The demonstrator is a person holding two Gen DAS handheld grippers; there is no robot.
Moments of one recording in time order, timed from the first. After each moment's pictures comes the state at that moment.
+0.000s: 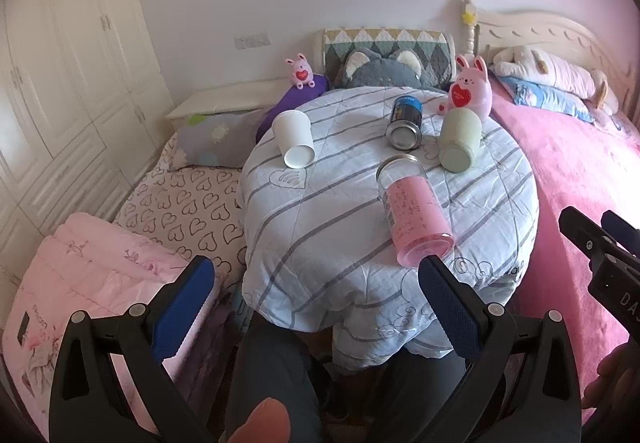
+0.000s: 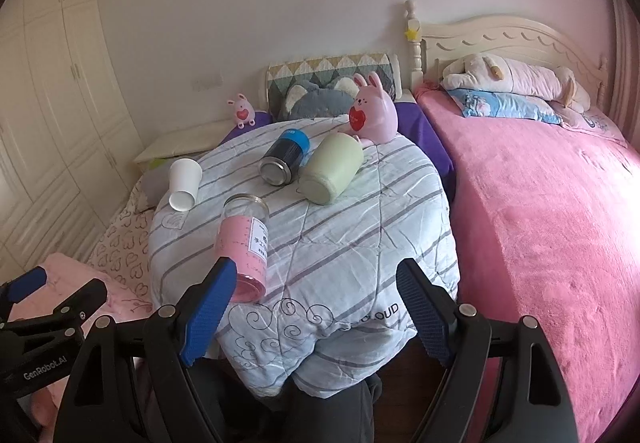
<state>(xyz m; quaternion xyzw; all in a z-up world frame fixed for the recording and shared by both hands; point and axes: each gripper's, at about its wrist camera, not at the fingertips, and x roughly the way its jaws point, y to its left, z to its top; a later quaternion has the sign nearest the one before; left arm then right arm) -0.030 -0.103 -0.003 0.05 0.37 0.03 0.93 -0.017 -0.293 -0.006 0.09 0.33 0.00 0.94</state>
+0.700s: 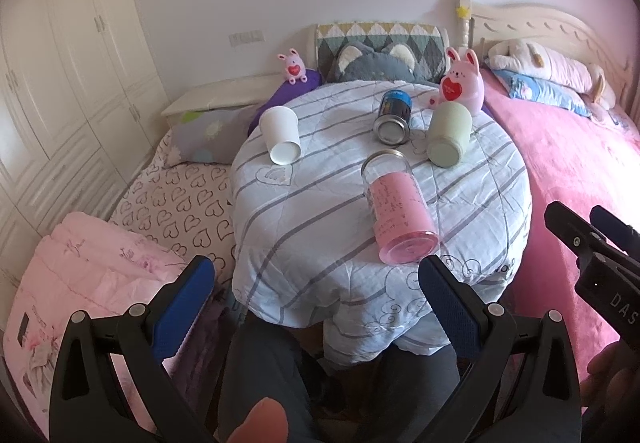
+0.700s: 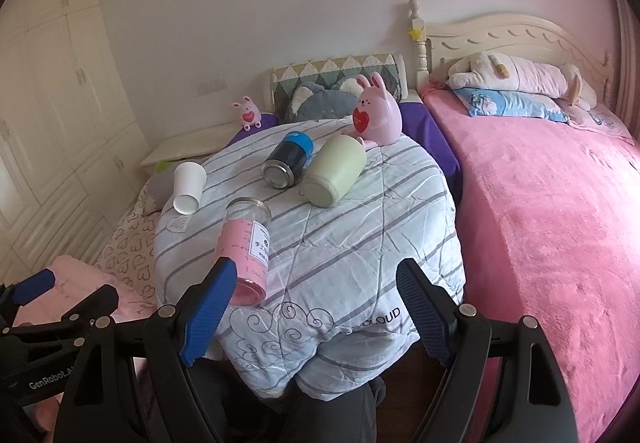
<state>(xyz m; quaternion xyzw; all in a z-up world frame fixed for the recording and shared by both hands) -0.023 -0.123 -0.003 0.05 0.38 0.02 0.92 -0.012 -0.299 -0.009 0.10 0.33 0.01 0.94</state>
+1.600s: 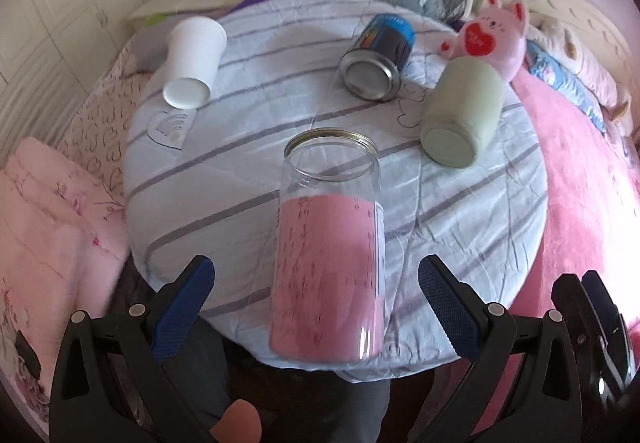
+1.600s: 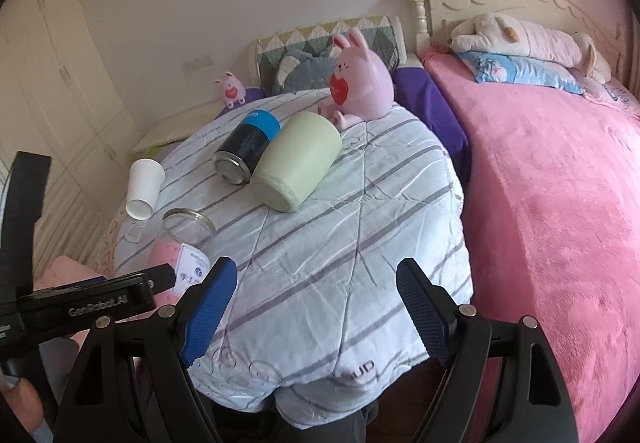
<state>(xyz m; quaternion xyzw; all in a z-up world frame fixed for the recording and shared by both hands) 0.135 -0.181 -0.081 -0.05 0.54 0.02 0.84 0.090 -0.351 -0.058 0.12 0.39 0.02 0.91</state>
